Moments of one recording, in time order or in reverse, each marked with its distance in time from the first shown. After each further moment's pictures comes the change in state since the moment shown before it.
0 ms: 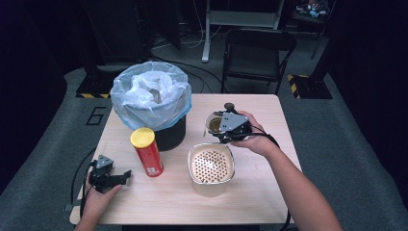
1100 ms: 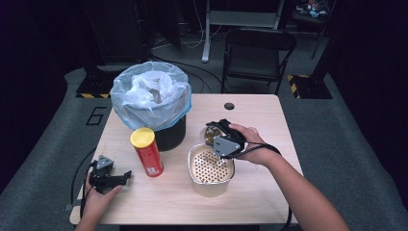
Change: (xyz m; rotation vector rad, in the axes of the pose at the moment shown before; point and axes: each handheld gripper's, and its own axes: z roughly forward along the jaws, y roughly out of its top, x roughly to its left) left arm -0.002 -0.001 0.000 -0.010 -0.001 -0.004; right arm 0.045 0.016 -0.006 0.018 -0.052 -0.405
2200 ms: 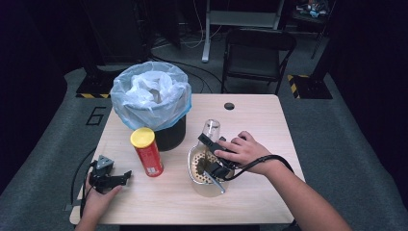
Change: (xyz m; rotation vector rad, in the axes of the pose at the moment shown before) left arm 0.000 0.000 0.000 0.000 0.000 0.000; right arm 0.051 0.032 -0.002 0.194 -0.215 -0.828
